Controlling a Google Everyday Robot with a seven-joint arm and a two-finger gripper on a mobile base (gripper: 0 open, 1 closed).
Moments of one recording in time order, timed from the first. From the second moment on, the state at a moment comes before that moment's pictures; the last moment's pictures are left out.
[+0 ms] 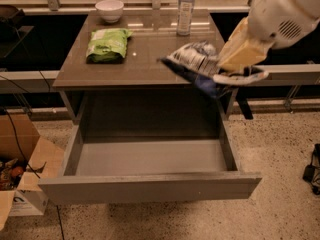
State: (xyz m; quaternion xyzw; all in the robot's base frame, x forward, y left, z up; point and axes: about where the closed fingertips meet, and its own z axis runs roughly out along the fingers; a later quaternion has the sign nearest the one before) arm 0.506 -0.146 0.992 -0.63 0.73 0.06 0.27
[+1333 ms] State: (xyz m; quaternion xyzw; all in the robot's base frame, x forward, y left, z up) arm 0.690 -0.076 0.997 -0.64 0.72 0.01 0.27
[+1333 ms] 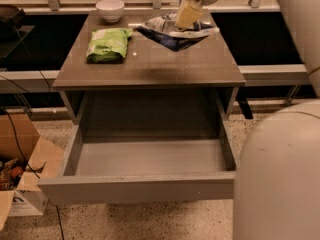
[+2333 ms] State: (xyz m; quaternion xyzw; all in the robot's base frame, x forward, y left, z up) arm 0.716 -0.077 0.944 -0.63 0.74 0.01 0.23
